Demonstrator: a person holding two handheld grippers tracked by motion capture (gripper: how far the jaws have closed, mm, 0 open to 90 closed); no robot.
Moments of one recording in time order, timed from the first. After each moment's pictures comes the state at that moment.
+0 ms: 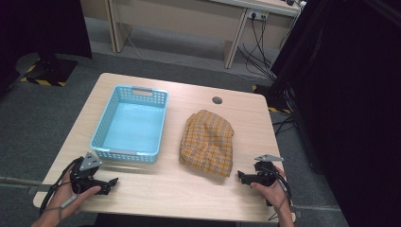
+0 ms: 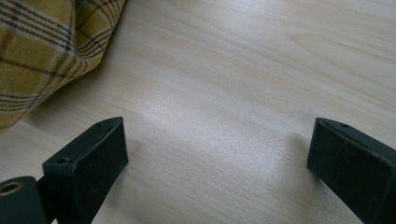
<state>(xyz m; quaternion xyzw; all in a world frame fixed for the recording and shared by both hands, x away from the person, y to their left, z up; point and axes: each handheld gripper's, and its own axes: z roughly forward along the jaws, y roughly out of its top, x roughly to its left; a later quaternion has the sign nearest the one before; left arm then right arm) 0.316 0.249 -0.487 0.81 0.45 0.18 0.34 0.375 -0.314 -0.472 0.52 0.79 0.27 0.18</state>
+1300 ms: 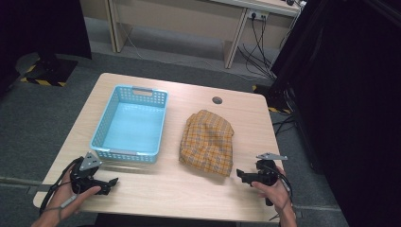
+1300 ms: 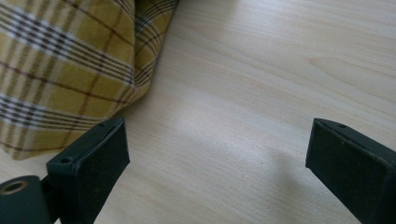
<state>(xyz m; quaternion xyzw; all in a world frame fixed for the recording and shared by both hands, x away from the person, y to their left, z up) 0.316 0.249 -0.488 0.81 0.45 0.18 0.34 0.370 -0.310 -0.454 0.52 0.78 0.31 0.15</state>
